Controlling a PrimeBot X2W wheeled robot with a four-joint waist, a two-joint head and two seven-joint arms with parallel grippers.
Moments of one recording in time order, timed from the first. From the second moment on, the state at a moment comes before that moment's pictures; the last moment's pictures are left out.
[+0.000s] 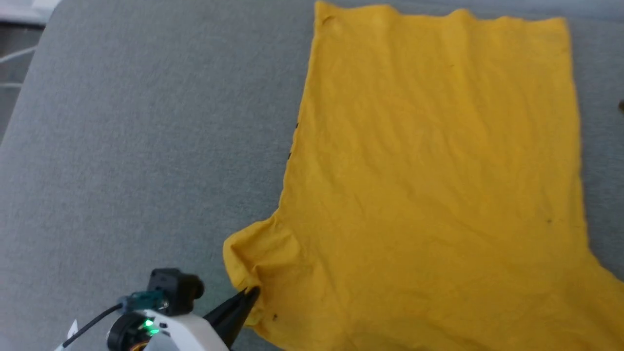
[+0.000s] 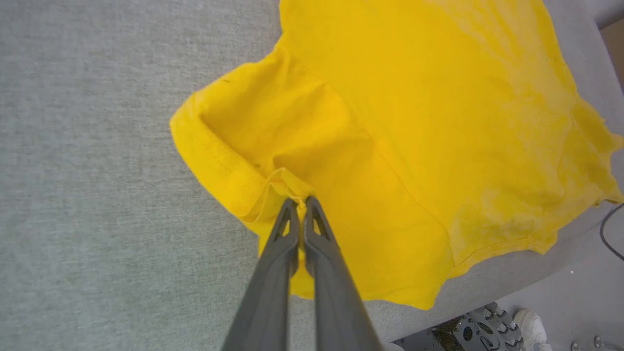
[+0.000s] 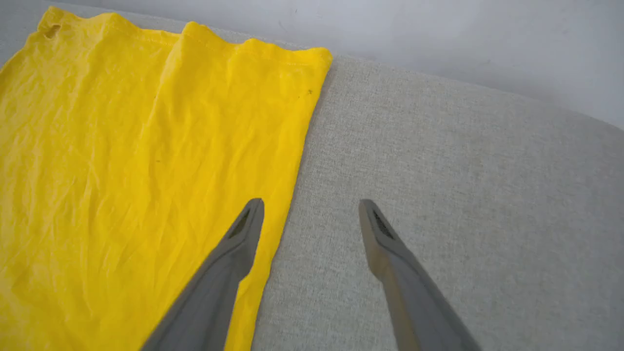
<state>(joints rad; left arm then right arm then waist) 0.05 0.64 -0.53 -0.41 -0.78 0.20 0.33 -0.51 -0.52 -0.15 0.01 0.52 0.13 0.96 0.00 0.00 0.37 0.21</state>
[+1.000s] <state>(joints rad) -0.06 0.48 -0.64 -0.39 -0.69 0.18 0.25 -1.06 -0.68 0.02 0.56 0.32 0.13 0.91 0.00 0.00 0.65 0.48</state>
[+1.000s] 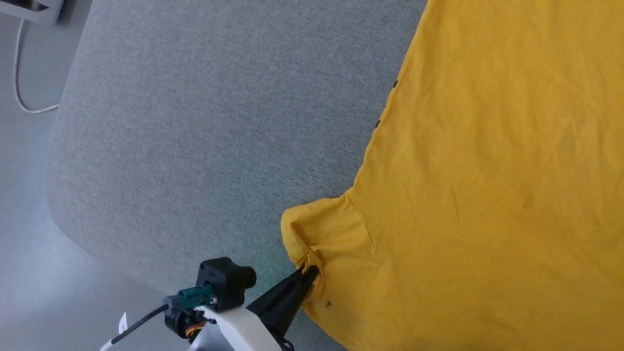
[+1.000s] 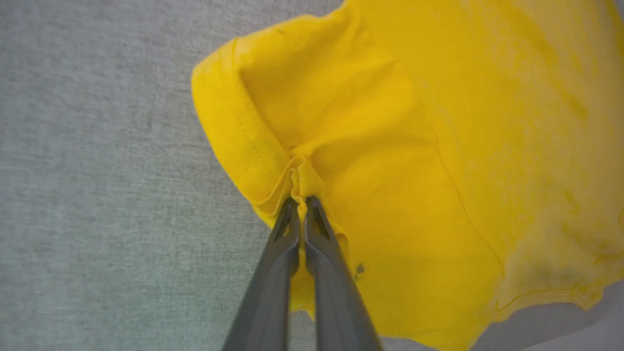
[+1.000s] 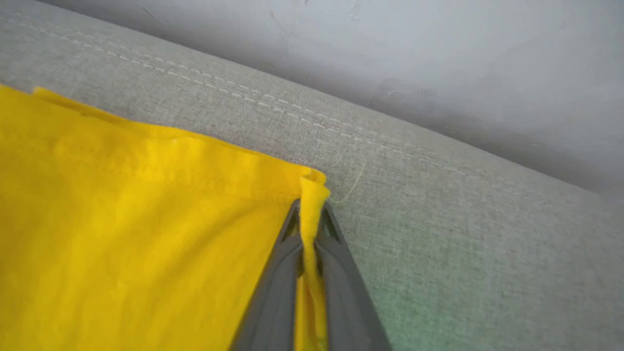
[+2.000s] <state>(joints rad) 0.11 0.57 -0.51 -0.30 -0.82 0.24 0.21 -0.25 -0.69 0.01 0.29 0.61 0.13 0.78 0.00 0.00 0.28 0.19</state>
